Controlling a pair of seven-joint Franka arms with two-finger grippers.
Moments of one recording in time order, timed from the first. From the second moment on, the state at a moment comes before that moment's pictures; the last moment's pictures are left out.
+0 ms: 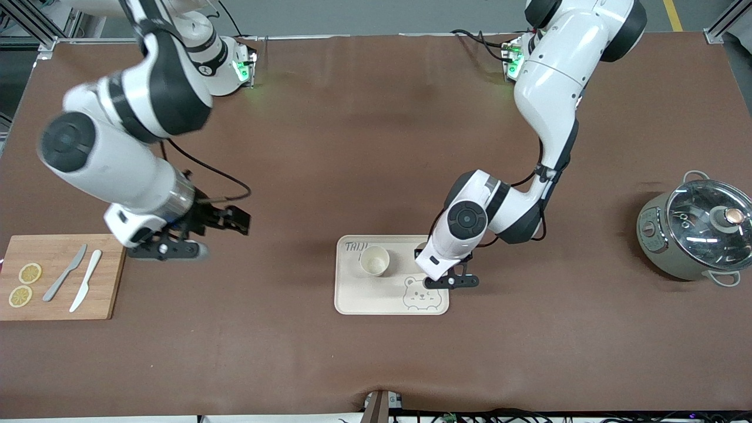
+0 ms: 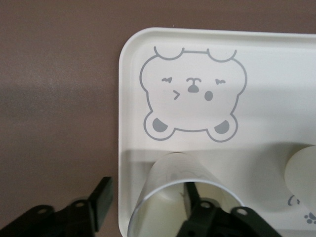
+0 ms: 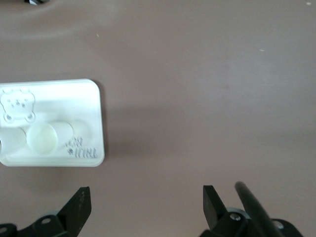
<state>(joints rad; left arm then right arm) -0.40 0.85 -0.16 -1.36 0.14 2.22 -0.62 0.33 0.41 -0.01 -1.38 0.11 1.85 0.35</state>
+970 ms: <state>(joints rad) -0.30 0.62 -0.16 -1.55 0.14 2.20 -0.60 0.44 0.63 -0.01 -1.32 0.12 2.12 0.48</state>
